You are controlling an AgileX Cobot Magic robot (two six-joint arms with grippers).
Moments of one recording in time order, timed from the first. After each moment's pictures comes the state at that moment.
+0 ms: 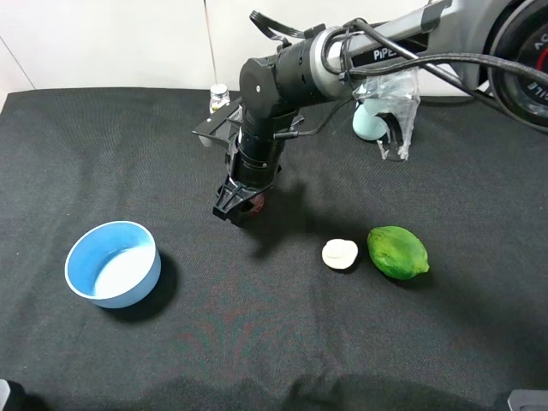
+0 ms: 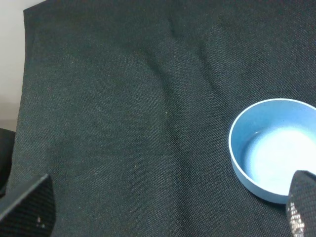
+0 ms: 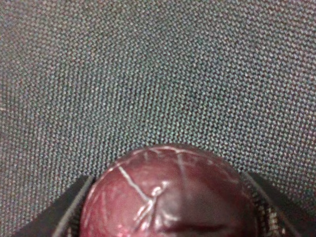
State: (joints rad) left arm 0.03 -0.01 -0.50 -0.04 1.07 0.20; right arm 0.80 2.28 -1.55 0.21 0.74 -0.38
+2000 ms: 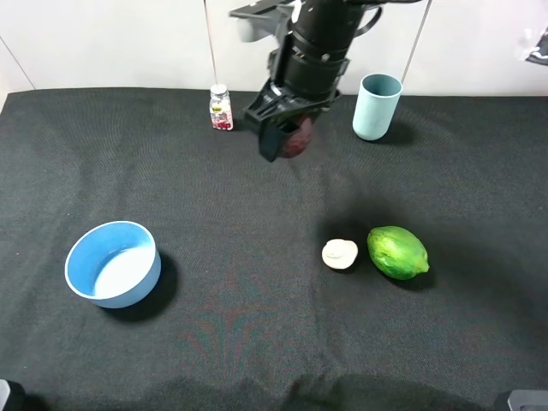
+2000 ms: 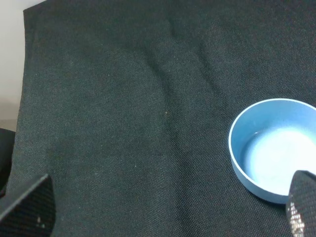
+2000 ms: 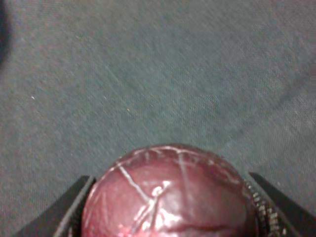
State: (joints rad) left arm 0.03 -0.01 -0.50 -0.04 1.07 0.20; right arm 0.70 1.91 -1.55 0.20 1.13 -0.26
